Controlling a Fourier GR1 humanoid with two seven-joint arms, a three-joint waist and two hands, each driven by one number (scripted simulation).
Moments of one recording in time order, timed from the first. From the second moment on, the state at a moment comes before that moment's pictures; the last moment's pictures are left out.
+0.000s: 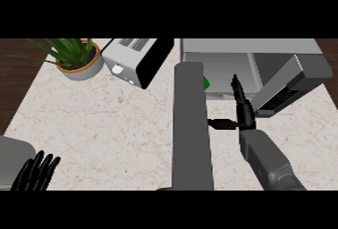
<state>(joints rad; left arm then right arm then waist) 0.50 0.05 0.15 -1.90 0.14 -0.52 -0.37 -0.72 -0.08 -0.20 -0.20 0.02 -0.20 -1.00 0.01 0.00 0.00</state>
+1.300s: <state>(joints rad) 0.14 0.00 -0.20 -1.72 -0.18 -0.34 -0.23 0.01 -0.13 -0.10 -1.10 -0.16 0.18 -0.83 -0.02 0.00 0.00</state>
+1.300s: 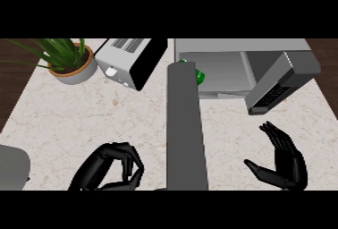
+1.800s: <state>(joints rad) -0.18 0.00 -0.42 -1.43 -0.22 -0.12 -0.24 0.13 -0.23 -0.17 -1.31 -0.24 0.23 -0.75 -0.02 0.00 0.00</state>
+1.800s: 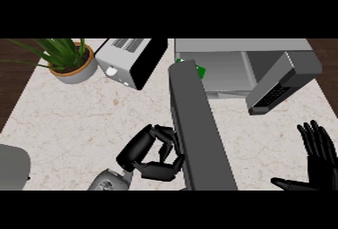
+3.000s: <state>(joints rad) -0.71 0.01 -0.91 -0.96 0.33 0.33 -0.21 0.09 -0.34 -0.13 -1.67 -0.40 0.40 -0.51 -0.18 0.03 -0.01</state>
